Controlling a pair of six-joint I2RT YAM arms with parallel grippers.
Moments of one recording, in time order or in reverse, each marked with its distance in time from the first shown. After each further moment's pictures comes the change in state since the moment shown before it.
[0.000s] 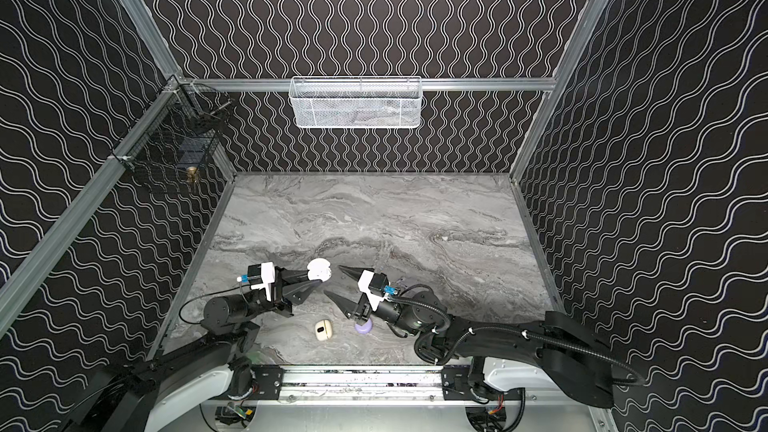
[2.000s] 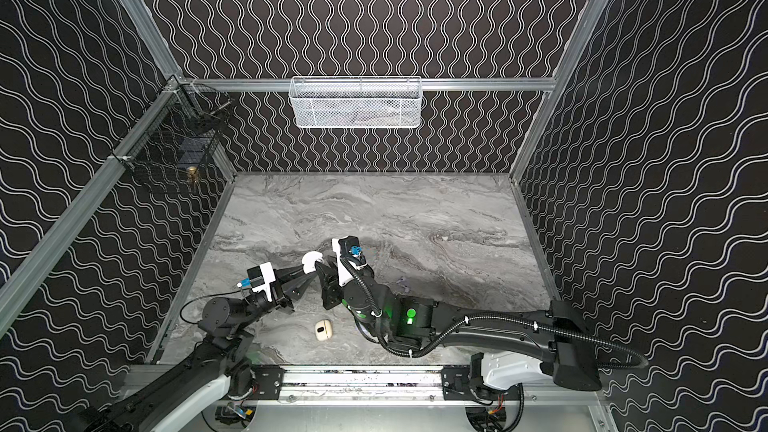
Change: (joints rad) left arm -0.001 -0.252 -0.025 -0.404 -0.203 0.217; right arm 0.166 0.124 0.539 -0.914 0.611 0.511
